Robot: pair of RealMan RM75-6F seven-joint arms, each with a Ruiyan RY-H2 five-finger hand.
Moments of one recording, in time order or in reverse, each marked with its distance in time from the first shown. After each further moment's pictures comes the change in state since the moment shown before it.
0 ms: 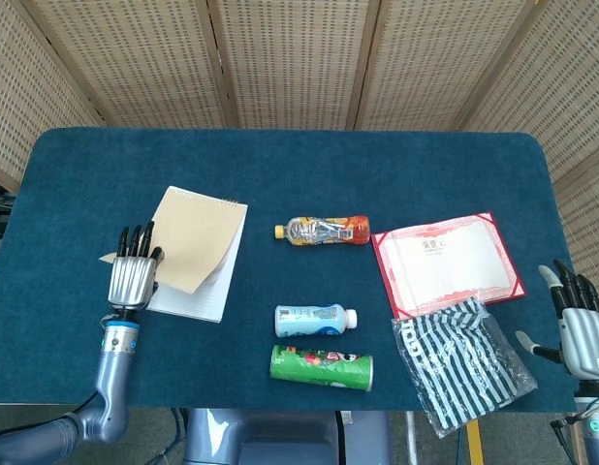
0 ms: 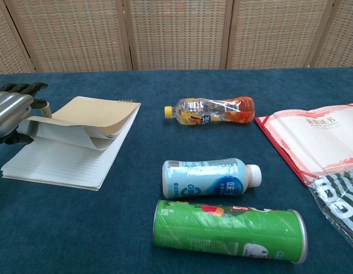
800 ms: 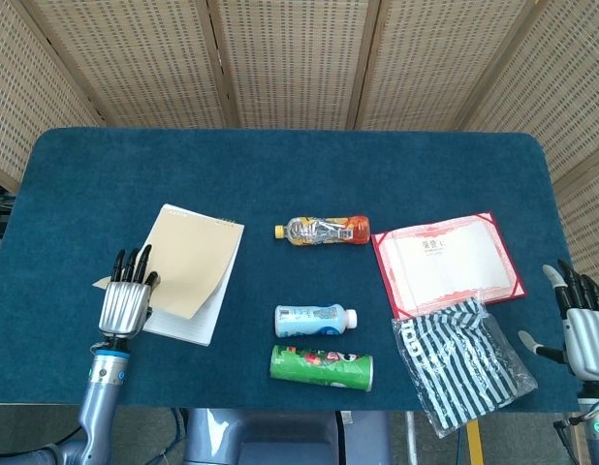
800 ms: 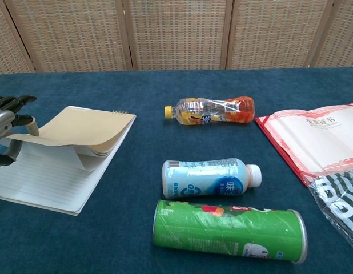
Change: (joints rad) left arm 0.107 0.077 0.113 -0.171 0.084 0.097 0.031; right arm -0.006 0.009 0.002 -0.005 -0.001 0.006 0.013
